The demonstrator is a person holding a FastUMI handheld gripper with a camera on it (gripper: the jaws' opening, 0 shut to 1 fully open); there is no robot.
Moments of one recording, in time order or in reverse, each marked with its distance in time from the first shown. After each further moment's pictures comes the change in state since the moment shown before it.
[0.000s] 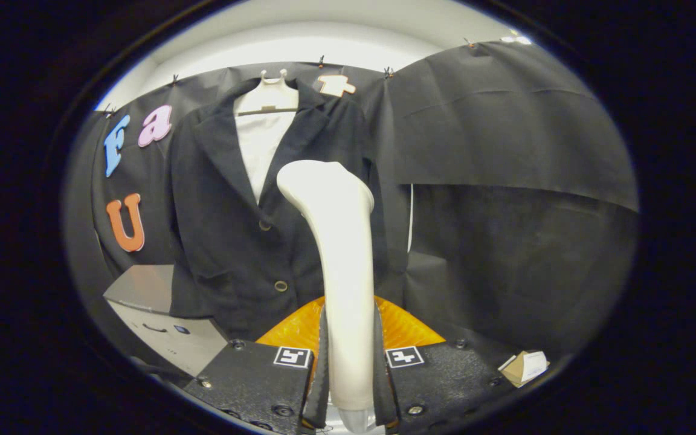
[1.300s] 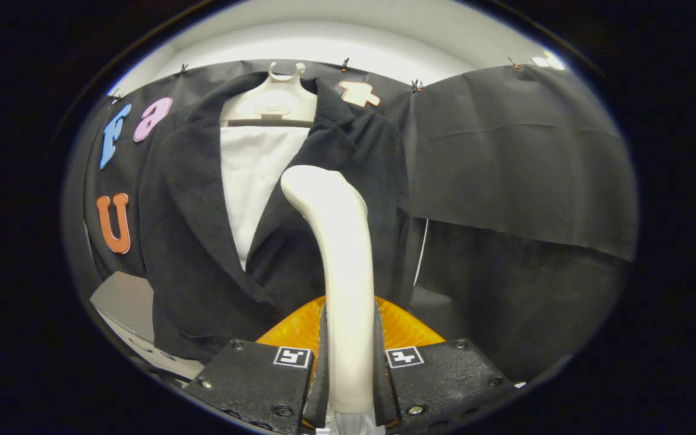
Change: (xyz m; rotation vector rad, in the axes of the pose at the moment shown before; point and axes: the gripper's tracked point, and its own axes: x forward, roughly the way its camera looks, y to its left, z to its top) arm 0.101 0.043 0.068 -0.127 -0.045 -0.001
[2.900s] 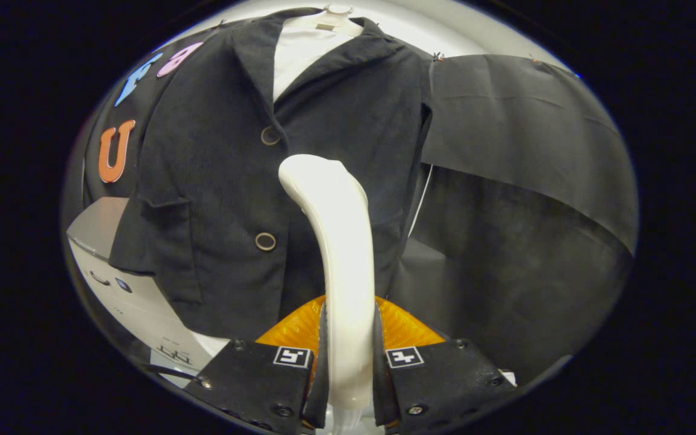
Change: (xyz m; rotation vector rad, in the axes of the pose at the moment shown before) arm -0.002 0.007 -0.171 -0.127 0.201 -0.059
